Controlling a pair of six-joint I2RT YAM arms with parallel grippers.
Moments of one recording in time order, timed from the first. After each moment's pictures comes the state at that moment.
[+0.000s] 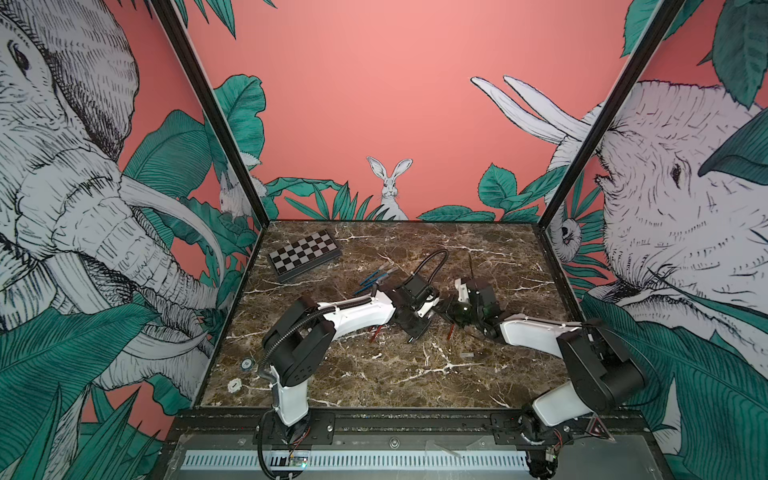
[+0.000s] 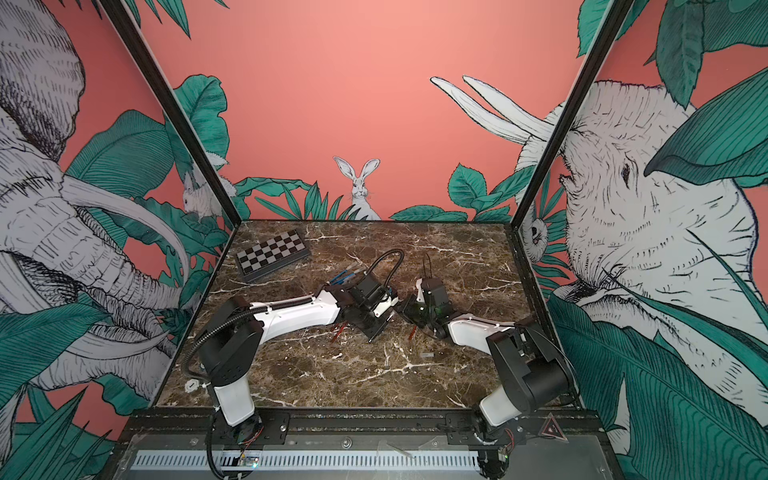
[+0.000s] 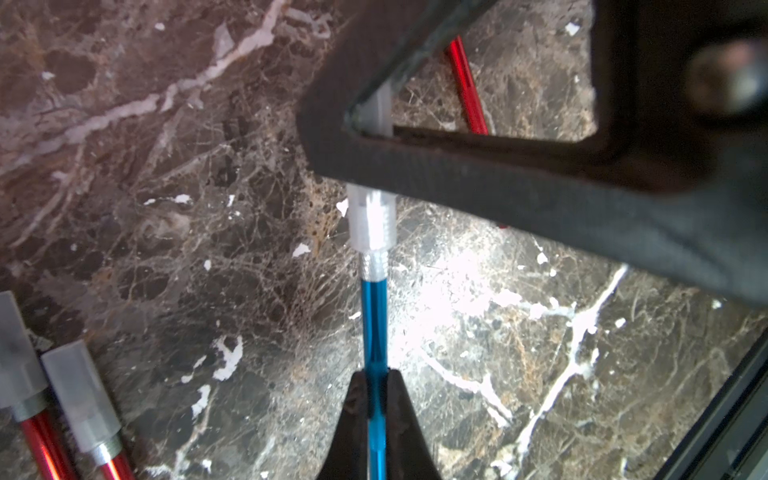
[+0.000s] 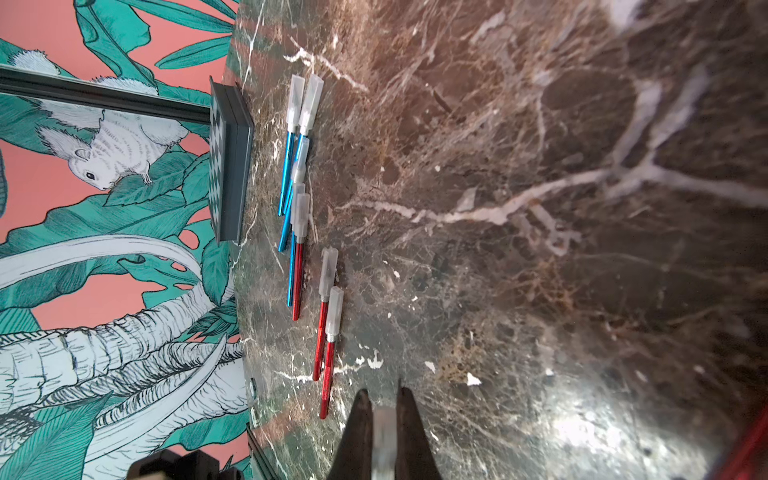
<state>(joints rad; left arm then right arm) -0.92 1.83 1.24 -0.59 0.15 -0.10 0.45 1.53 0.61 0.26 -0.38 0.99</state>
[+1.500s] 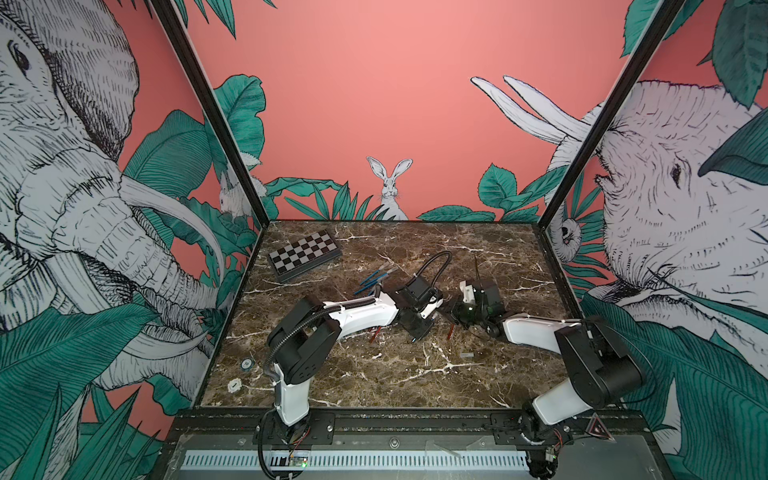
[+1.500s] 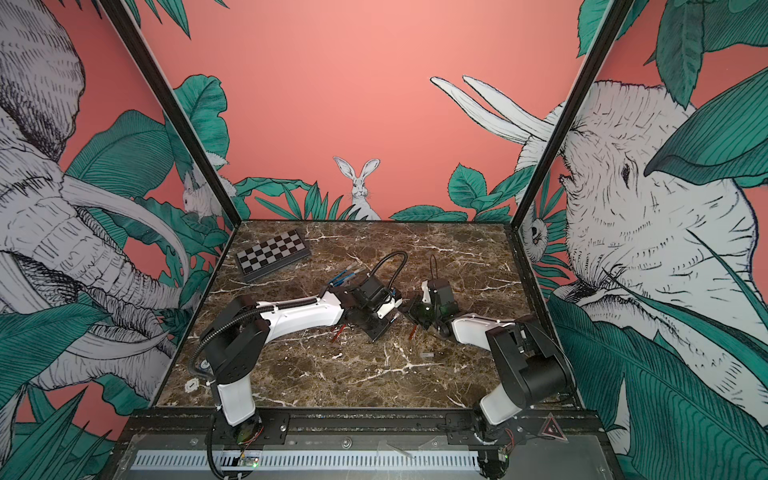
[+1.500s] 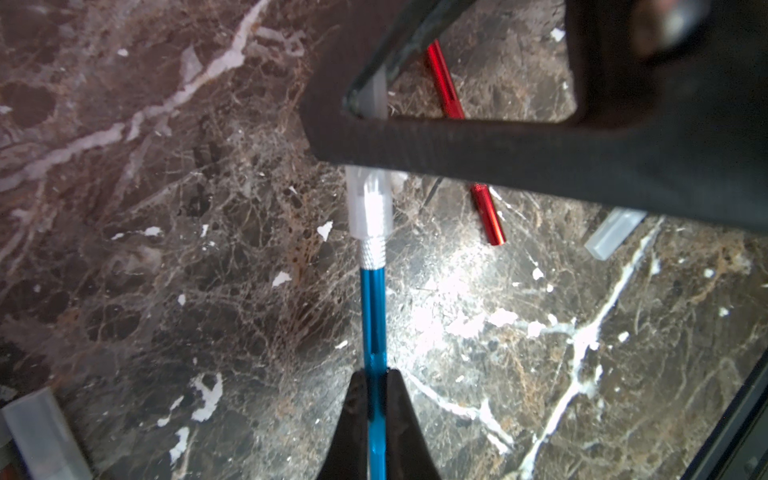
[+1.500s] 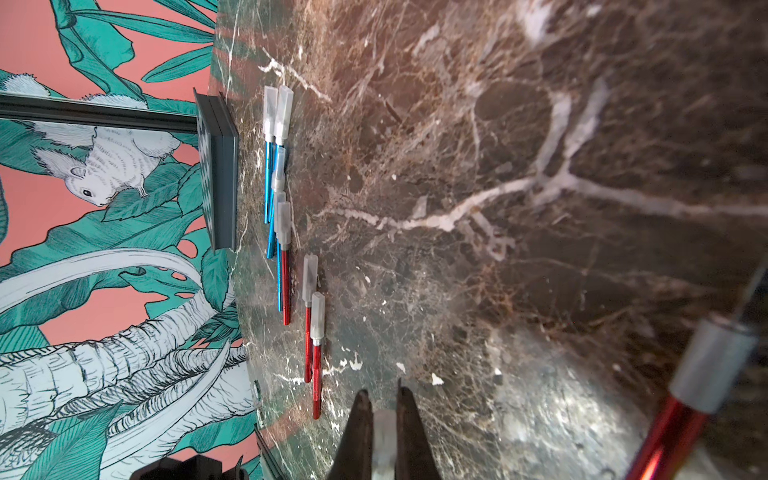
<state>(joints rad) -0.93 1.86 1.24 -0.55 0.16 -0.07 0.39 1.55 0.59 0.26 -0.44 0.99</state>
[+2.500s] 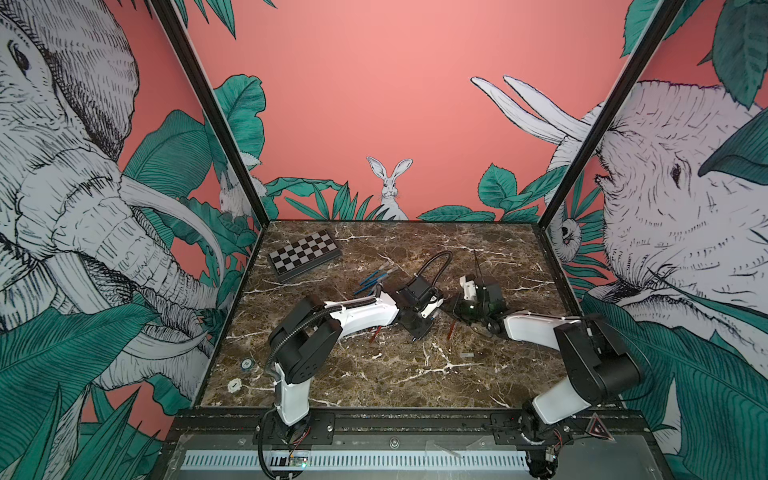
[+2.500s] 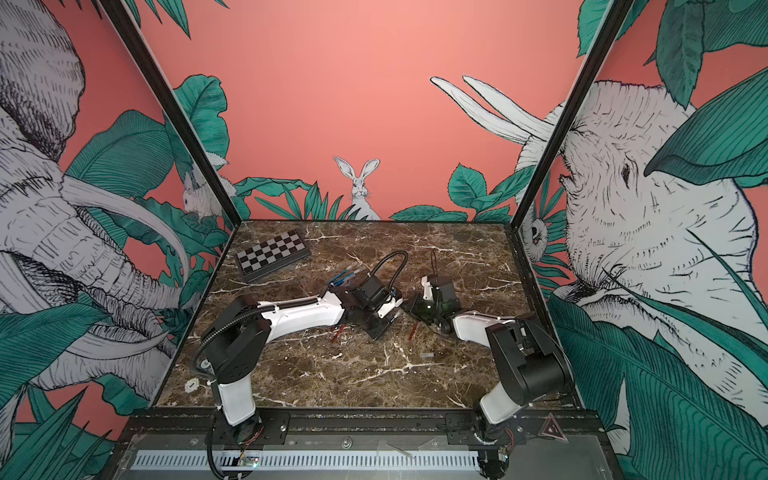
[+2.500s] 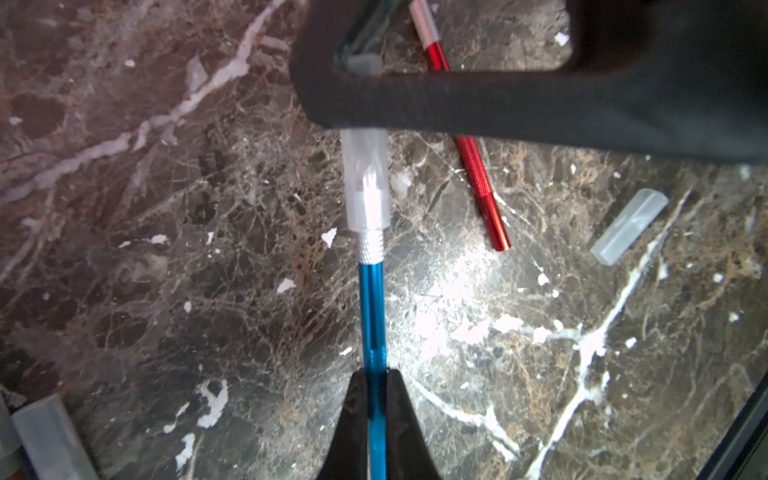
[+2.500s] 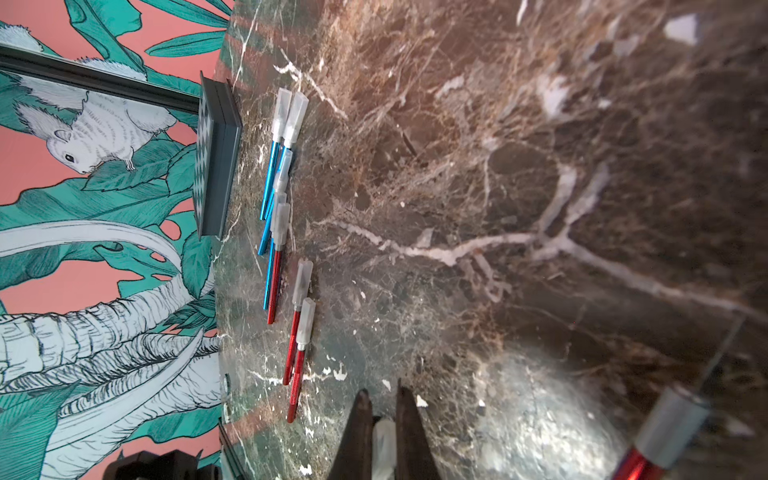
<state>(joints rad) -0.94 1.86 1.25 -0.55 0.15 -0.06 0.35 1.57 0.62 0.26 -0.46 0.82</state>
